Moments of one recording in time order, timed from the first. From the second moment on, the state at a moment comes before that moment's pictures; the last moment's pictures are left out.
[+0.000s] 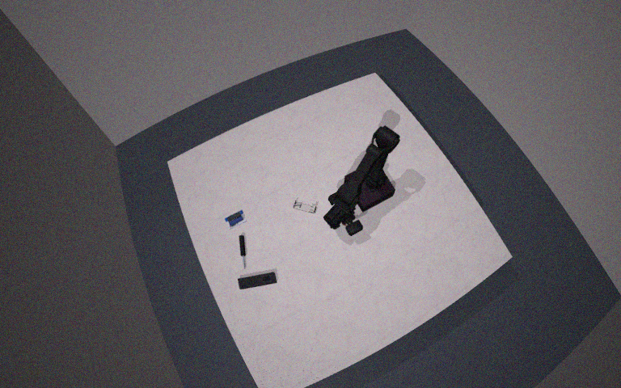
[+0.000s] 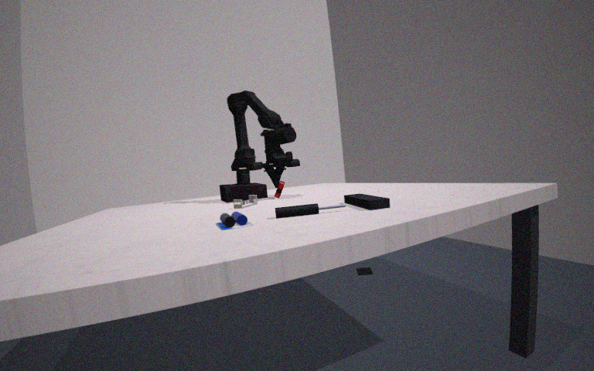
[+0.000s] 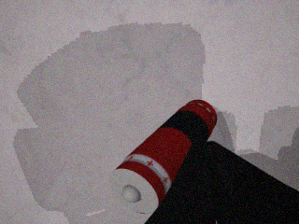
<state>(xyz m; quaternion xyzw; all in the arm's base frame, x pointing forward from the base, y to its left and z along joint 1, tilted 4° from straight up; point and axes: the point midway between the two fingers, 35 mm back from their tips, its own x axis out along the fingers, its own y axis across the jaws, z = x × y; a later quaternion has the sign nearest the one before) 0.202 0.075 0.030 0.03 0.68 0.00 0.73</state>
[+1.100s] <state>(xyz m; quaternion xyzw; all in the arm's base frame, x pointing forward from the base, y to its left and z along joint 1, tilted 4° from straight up) 0.197 0.090 0.109 0.03 0.68 0.01 0.73</state>
